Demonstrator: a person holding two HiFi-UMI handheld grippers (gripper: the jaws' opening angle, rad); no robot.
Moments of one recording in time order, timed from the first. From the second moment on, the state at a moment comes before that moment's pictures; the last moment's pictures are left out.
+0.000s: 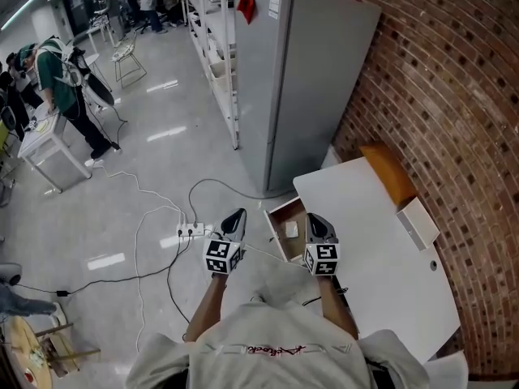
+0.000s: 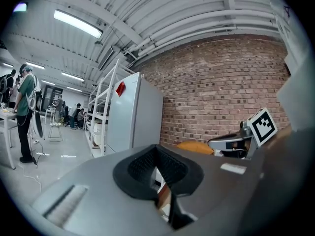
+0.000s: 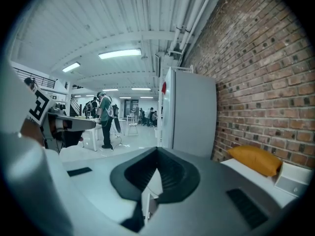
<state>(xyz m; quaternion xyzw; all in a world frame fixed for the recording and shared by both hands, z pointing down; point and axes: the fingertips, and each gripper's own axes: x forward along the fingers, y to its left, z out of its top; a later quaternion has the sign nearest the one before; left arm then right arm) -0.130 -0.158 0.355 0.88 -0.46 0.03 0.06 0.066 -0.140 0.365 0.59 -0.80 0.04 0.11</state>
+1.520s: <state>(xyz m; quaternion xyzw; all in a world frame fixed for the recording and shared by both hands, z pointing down) -0.025 -0.151 0.460 0.86 -0.48 0.11 0.15 0.126 -0.147 0.457 0.52 -0.84 0.14 0.10</state>
